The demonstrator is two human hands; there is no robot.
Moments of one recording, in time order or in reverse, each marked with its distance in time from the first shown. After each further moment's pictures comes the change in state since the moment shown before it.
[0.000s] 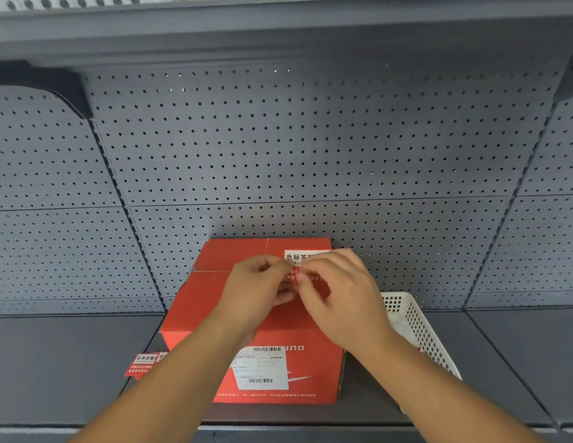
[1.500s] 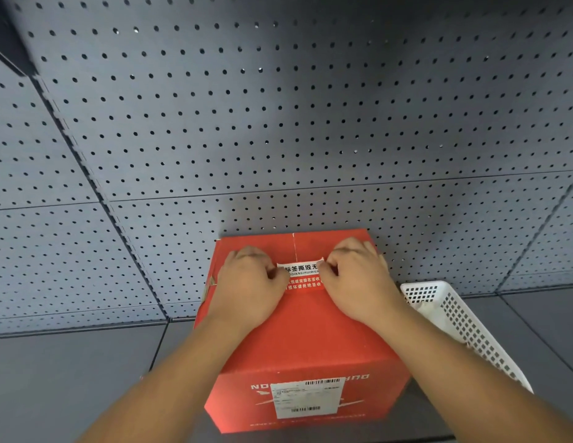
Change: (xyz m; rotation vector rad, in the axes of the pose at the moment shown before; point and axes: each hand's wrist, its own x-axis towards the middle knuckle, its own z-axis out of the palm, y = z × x) left_hand 0.124 -0.044 -0.091 1.047 0.027 0.345; right_hand 0.053 0.037 0.110 -0.301 -0.390 0.463
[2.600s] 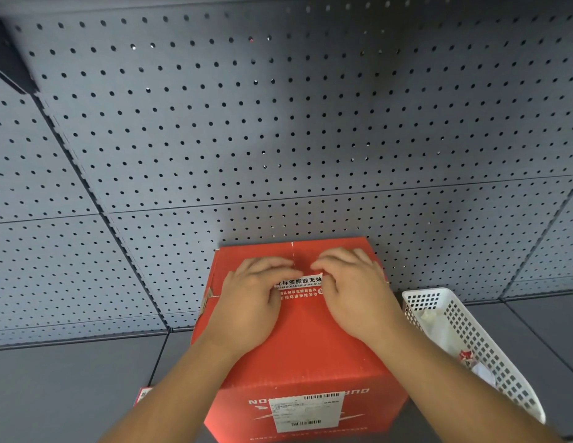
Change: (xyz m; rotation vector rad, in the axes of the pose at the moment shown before) left_hand -0.008 -0.004 0.002 -0.013 0.019 0.294; right_hand -0.009 0.000 -0.001 0.064 0.084 -0.127
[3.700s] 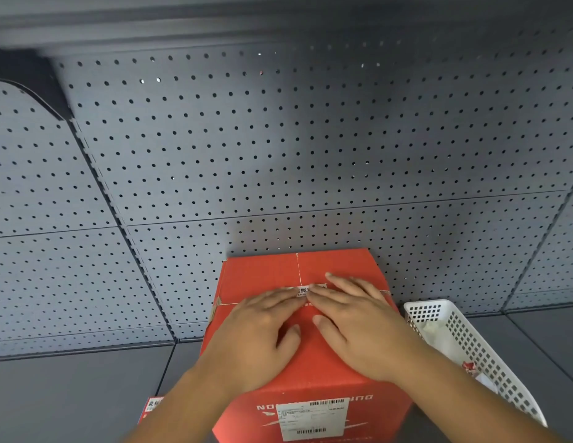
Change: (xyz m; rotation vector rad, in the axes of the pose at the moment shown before) left_hand -0.036 0.010 -0.017 0.155 -0.229 0.128; right_hand -0.031 -0.008 -0.024 -0.200 -0.315 -0.248
